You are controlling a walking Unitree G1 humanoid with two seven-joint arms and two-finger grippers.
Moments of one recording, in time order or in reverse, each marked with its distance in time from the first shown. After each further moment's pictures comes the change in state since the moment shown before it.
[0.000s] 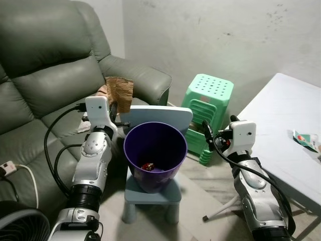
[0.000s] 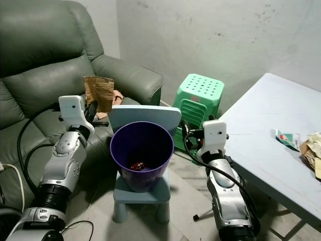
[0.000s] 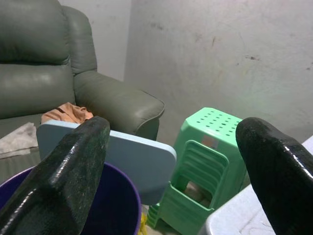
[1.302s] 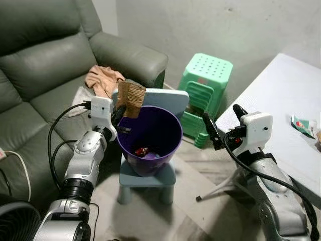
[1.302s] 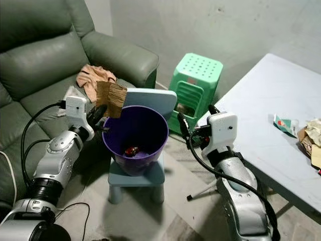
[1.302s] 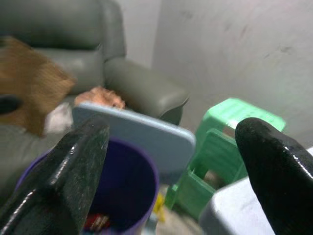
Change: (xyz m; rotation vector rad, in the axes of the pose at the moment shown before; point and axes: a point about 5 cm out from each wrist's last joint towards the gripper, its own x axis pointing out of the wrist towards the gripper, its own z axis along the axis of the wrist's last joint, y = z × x) left arm 0.009 0.009 -0.009 0.095 0.067 -0.293; right arm -0.034 0.006 0.052 0.006 -0.062 0.190
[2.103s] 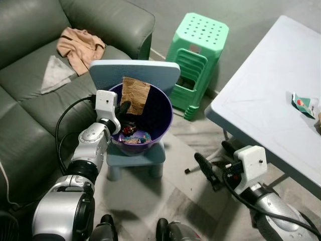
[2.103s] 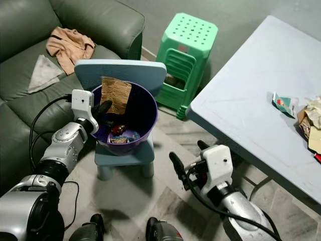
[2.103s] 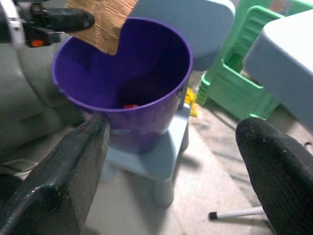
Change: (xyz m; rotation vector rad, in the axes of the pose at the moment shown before) left arm 0.021 0.005 0.010 -0.024 0.016 0.002; right arm -0.054 0.027 -0.021 0.091 0.225 0.120
